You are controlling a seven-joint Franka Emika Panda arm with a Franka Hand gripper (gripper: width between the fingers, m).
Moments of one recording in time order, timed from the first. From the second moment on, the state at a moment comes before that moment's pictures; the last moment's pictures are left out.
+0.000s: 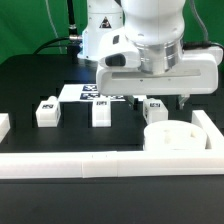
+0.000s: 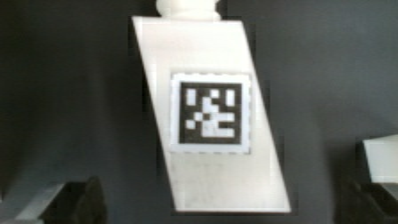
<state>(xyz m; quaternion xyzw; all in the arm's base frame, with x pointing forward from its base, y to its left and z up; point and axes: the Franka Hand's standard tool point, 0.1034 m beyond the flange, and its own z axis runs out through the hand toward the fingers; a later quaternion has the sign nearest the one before) 0.524 0.070 0.033 -0.97 0.08 0.20 0.05</state>
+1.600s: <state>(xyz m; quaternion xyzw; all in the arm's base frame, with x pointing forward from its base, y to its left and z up) 0.503 0.077 0.023 -0.88 0.04 0.46 0.06</state>
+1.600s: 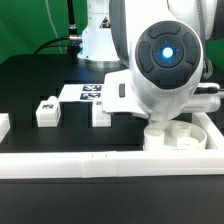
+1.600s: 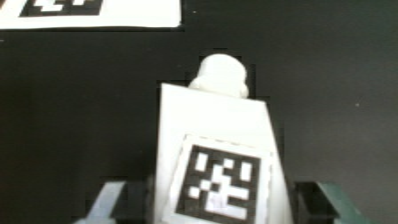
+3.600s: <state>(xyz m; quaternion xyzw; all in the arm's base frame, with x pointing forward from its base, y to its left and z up) 0.593 0.080 0.110 -1.00 0.03 0.05 0.06</state>
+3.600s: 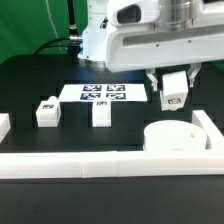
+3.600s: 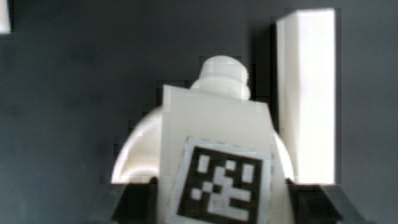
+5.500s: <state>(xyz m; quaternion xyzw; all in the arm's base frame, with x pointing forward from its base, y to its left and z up) 0.621 0.101 0.109 -0.95 -0.12 -0.29 0.01</state>
